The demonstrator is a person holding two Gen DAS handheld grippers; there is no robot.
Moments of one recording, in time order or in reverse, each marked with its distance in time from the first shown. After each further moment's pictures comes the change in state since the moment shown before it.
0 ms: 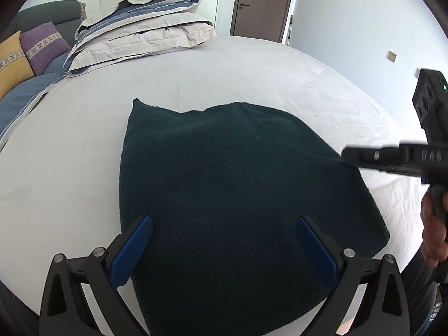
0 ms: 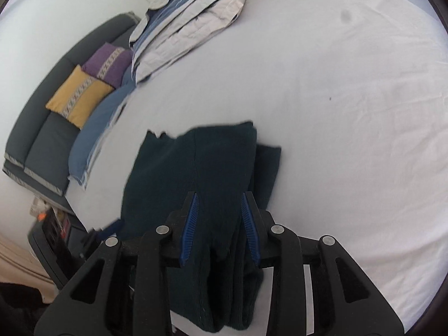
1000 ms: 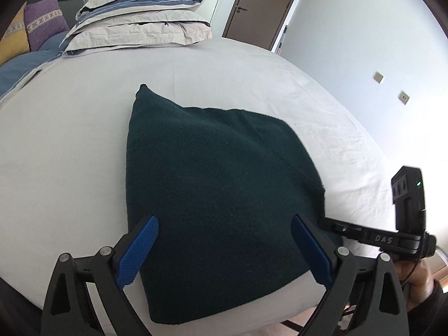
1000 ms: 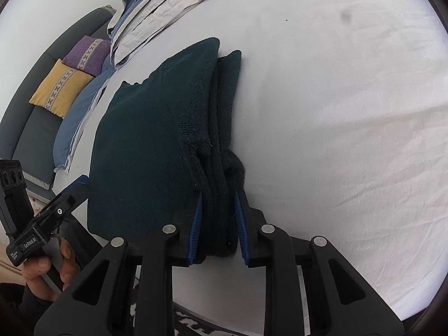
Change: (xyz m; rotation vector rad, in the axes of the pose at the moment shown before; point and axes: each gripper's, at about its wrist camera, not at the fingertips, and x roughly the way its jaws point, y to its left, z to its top) left arm -0.034 0.036 -0.006 -0.125 -0.002 -0.191; right arm -0.004 -0.026 -0.101 0.157 -0.008 -0.011
